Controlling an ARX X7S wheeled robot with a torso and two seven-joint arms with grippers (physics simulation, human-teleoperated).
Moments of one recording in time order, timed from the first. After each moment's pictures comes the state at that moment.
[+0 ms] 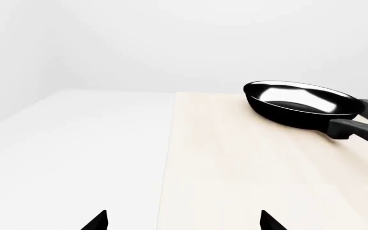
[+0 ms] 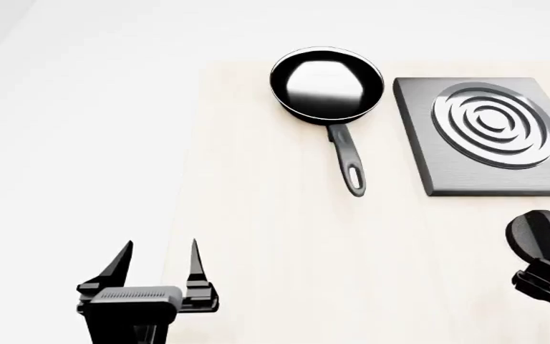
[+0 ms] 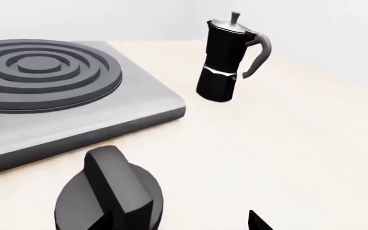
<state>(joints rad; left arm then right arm) 0.03 -0.28 0.28 0.18 -0.25 0.12 -0.32 0.05 0.46 0.30 0.01 0.42 0.20 0.43</state>
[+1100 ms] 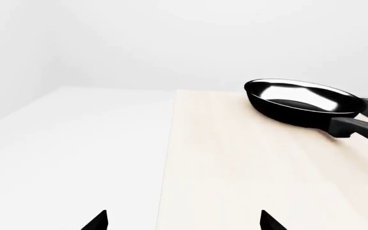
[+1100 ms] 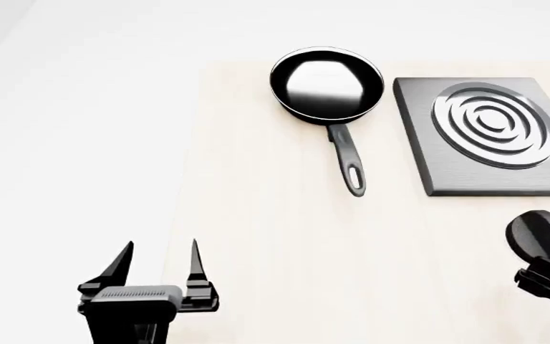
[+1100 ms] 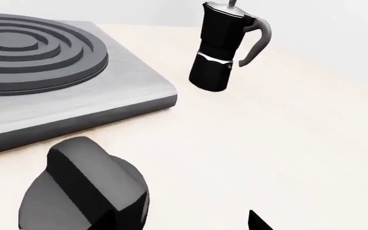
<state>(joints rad) 0.02 -0.29 0.29 0.17 -0.27 0.13 -0.33 0.13 0.49 0.28 0.16 0.39 0.19 0.42</state>
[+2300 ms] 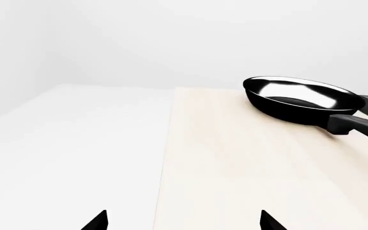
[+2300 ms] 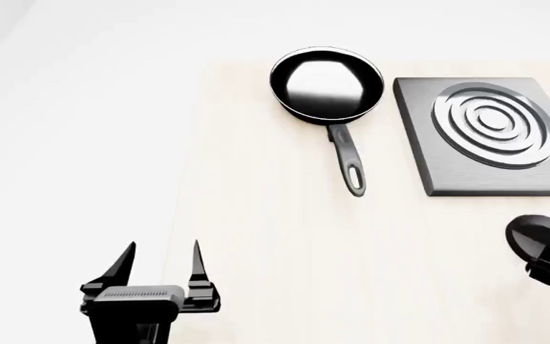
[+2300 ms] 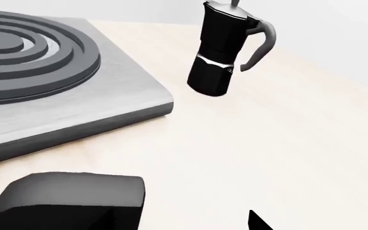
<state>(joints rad) 0.02 -0.30 0.31 0.16 -0.28 0.13 -0.34 0.22 0.55 0.26 0.26 0.40 0.23 0.37</state>
